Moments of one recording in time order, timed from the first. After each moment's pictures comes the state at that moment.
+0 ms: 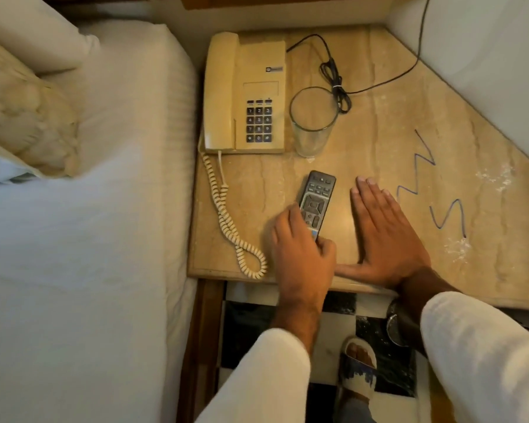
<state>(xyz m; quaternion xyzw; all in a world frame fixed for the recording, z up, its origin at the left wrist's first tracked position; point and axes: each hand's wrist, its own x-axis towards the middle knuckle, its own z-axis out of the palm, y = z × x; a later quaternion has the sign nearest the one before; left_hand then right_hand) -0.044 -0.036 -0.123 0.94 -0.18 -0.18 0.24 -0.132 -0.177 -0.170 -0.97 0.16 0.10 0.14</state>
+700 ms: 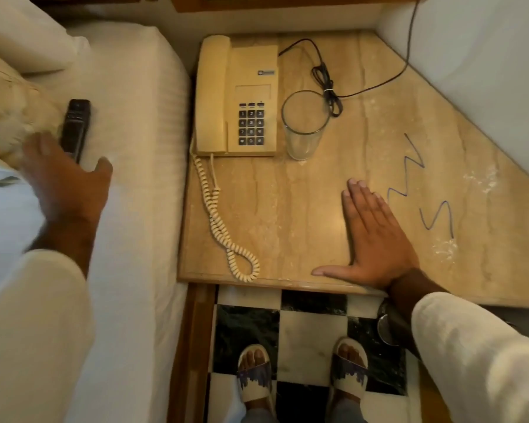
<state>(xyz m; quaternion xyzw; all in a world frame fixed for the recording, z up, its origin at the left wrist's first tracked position) 0.226 0.101 -0.071 0.99 -0.03 -0.02 0.15 -0.136 -0.177 -0.172 -0.97 0.18 0.11 0.11</state>
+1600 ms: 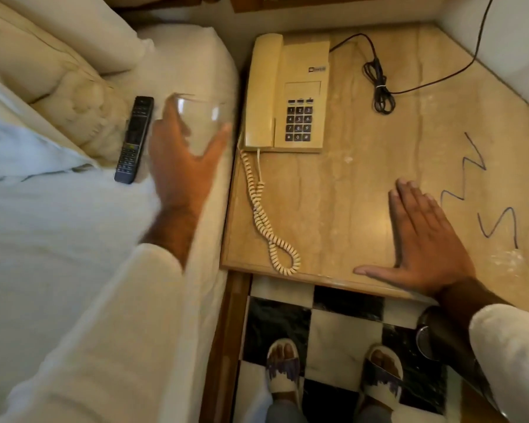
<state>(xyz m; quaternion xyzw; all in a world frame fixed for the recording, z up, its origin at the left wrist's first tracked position) 0.172 0.046 -0.056 0.94 -0.18 0.07 0.28 -0.133 -0.177 -0.173 -0.97 0.18 0.11 0.12</state>
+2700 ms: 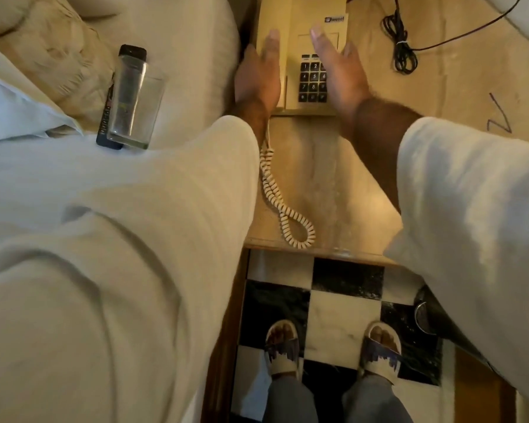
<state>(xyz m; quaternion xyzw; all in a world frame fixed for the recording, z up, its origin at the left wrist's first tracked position) 0.202 -0.056 -0.119 0.87 -0.09 -0.23 0.42 0.104 -0.148 -0.117 -0.62 0.39 -0.09 0.67</state>
